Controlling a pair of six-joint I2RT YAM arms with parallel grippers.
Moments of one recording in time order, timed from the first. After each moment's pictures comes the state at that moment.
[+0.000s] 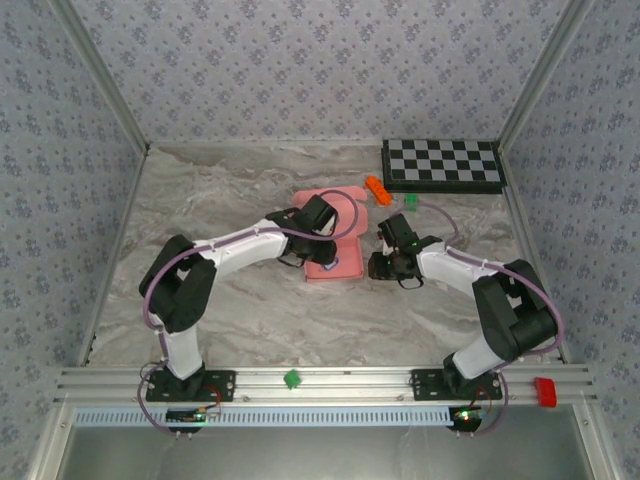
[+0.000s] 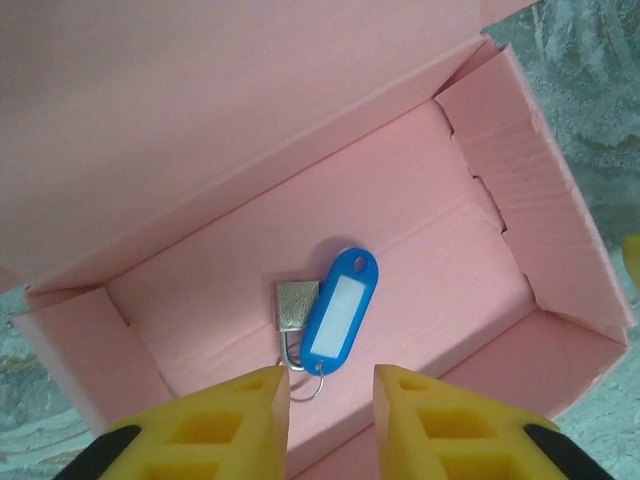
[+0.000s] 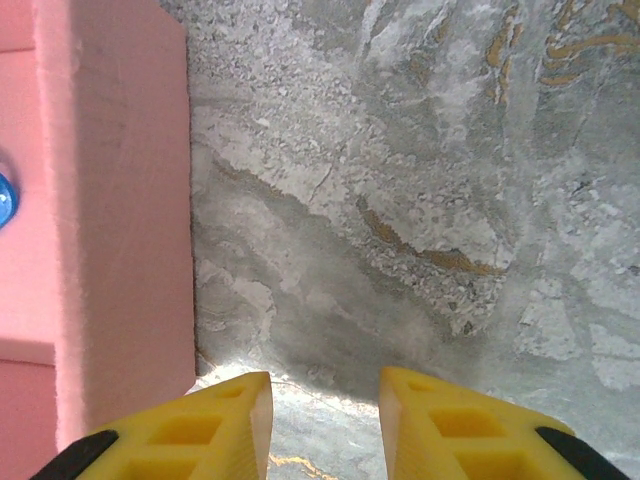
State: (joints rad) left arm -0.80 1.82 1.30 -0.56 0.03 -0.40; right arm 0.47 1.53 0.79 -0.41 -0.07 0.41
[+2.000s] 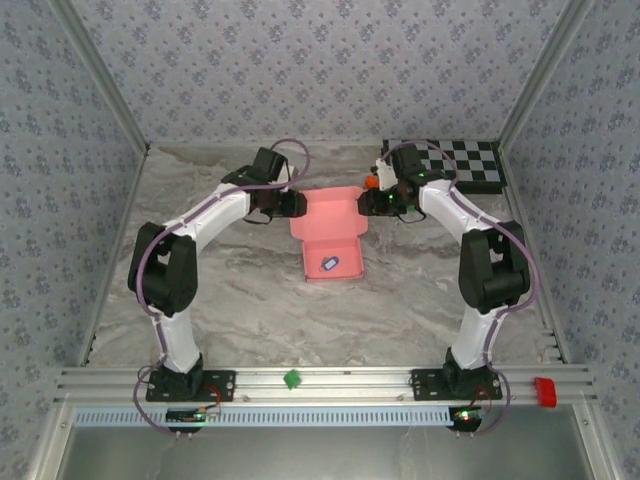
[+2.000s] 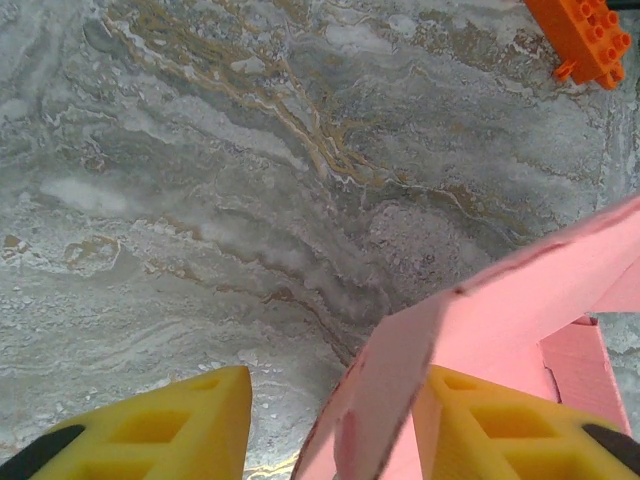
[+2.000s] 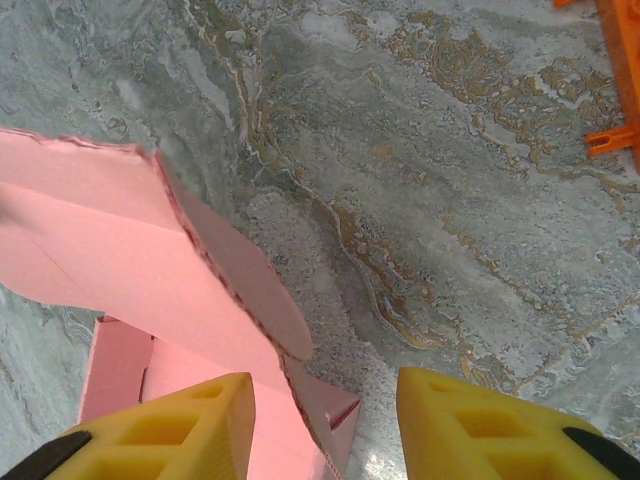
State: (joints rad) left arm -0.47 1.87 1.50 -0.61 0.20 -0.34; right arm 0.27 1.85 1.44 -0.62 -0.41 0.15
